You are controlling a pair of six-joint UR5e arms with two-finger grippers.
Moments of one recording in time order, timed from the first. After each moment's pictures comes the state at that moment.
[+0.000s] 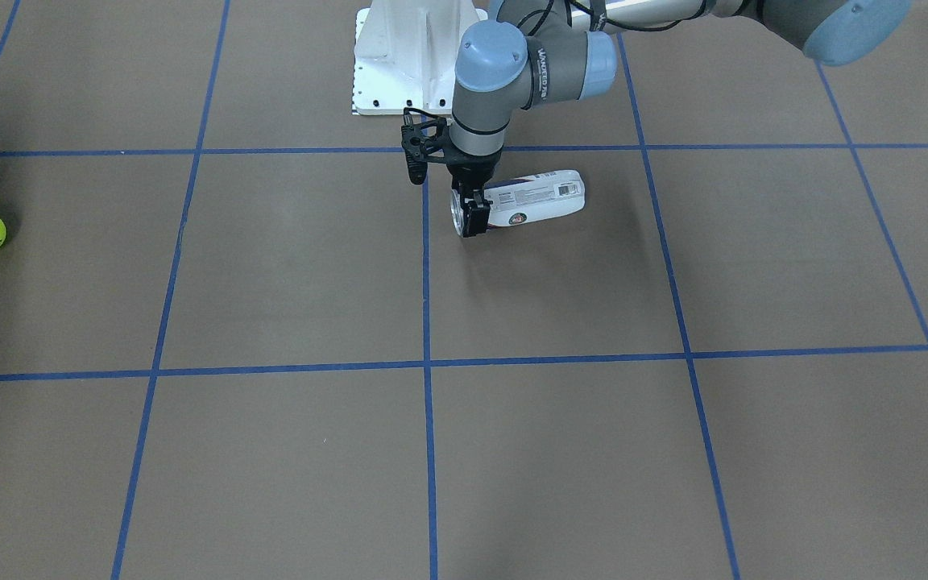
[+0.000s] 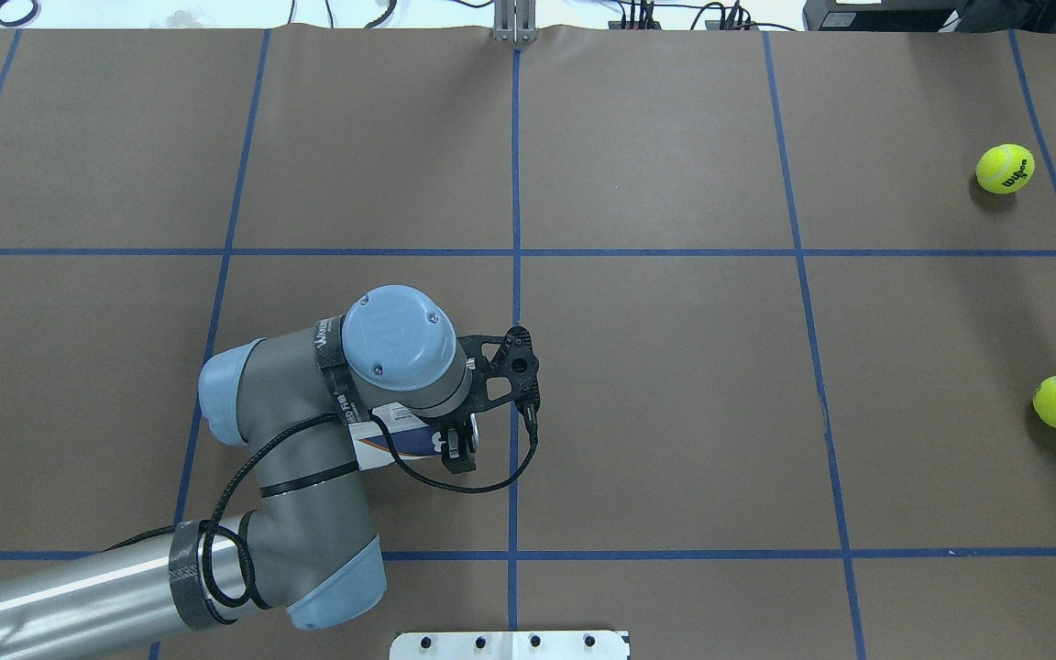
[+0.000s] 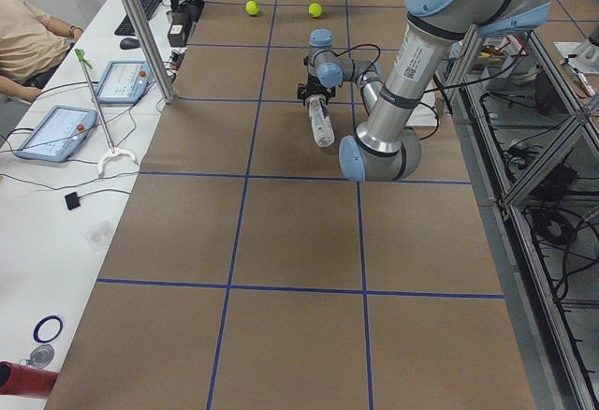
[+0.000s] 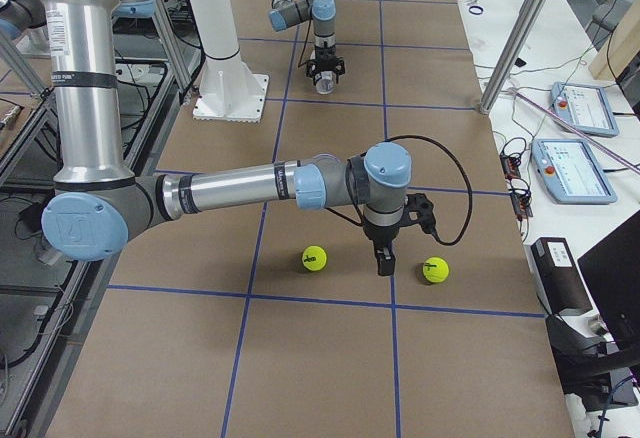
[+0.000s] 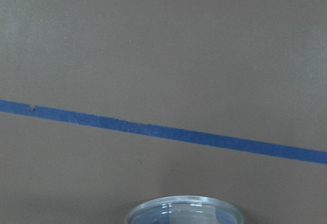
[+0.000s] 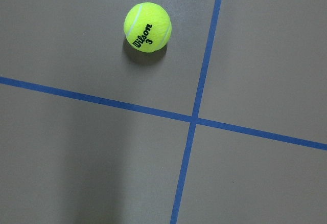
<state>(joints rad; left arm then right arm) -0.40 -2.25 -1.64 -1.68 -1.82 0.12 1.51 -1.54 1.73 -1.60 2.26 -0.04</state>
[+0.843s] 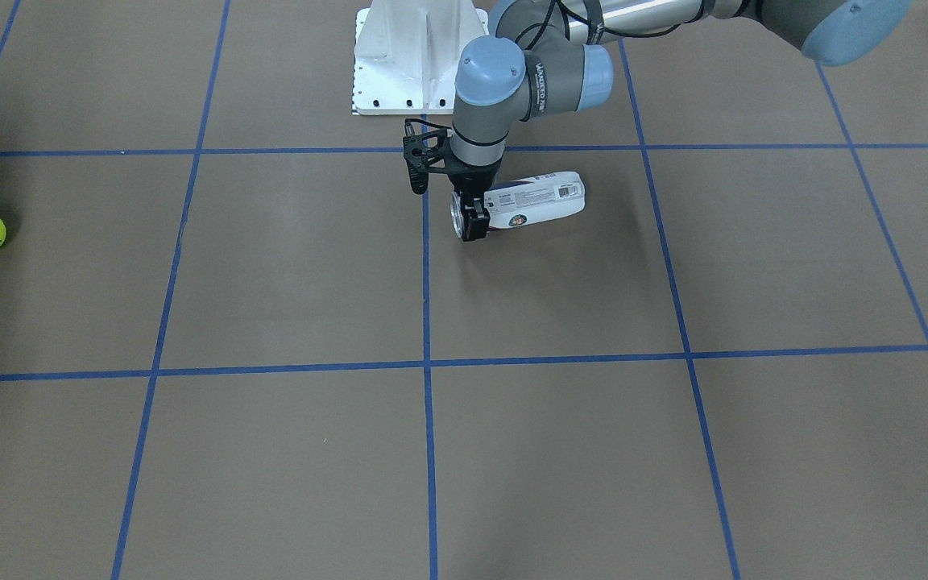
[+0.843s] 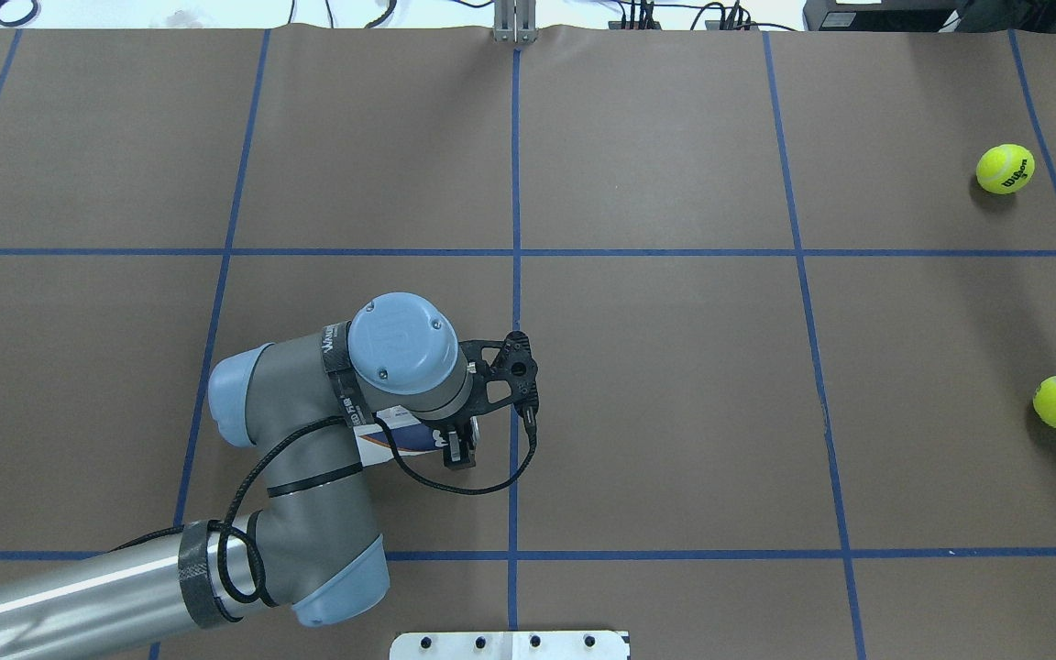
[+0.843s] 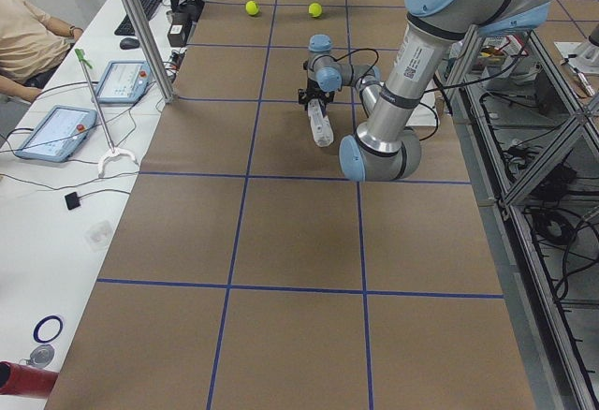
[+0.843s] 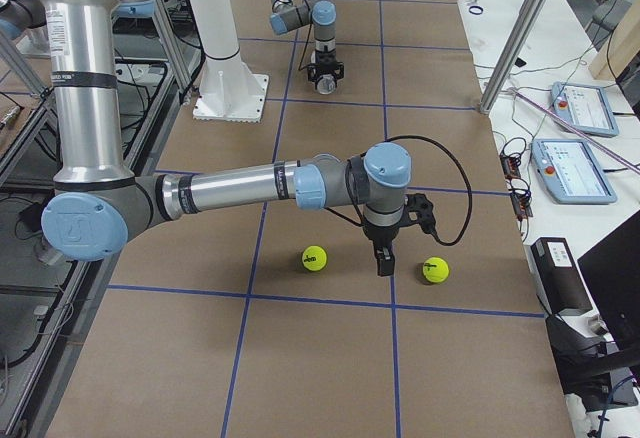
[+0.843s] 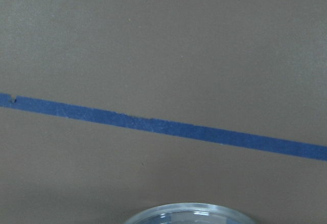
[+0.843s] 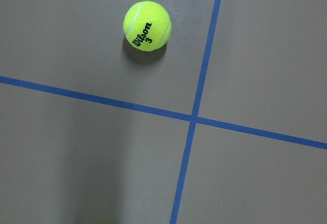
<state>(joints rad) -0.40 -2.25 -1.61 -1.70 -1.82 0.11 1.51 -1.54 1.73 -1.60 2.26 -0.04</state>
